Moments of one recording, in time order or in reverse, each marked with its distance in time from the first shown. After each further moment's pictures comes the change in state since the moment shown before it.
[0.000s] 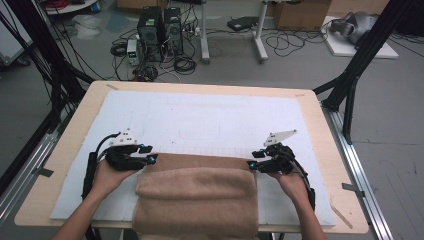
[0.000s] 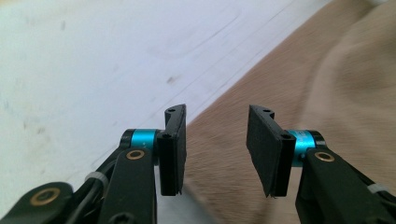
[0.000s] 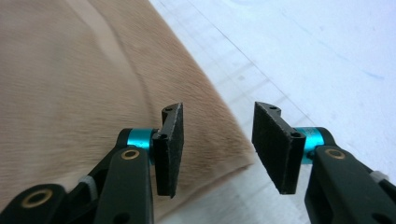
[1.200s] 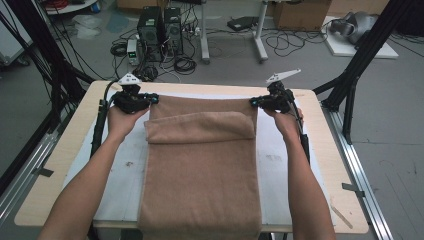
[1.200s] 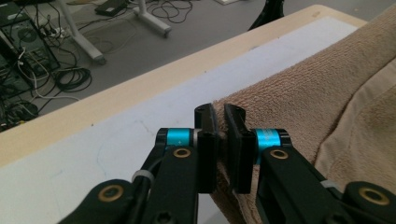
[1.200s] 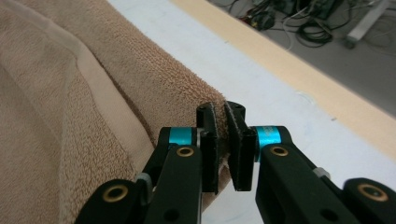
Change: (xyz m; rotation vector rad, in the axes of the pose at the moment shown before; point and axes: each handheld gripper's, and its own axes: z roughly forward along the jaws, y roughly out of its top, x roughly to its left) left arm 0.071 0.128 0.012 -0.131 0.210 -0.036; right arm -0.099 0.127 -0.021 -0.125 -0.126 0.037
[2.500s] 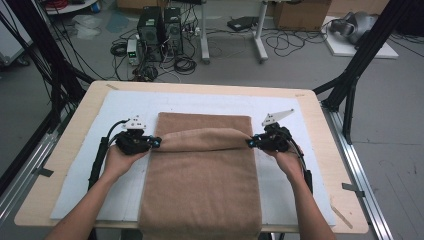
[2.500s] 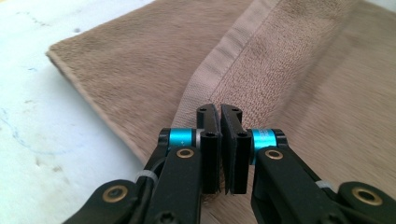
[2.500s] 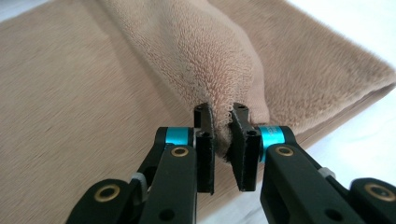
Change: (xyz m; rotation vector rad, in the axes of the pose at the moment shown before) left arm -0.055 -0.106 -0.025 0.139 -0.210 0.079; right arm 0.065 -0.096 0.001 0.081 0.171 -0.051
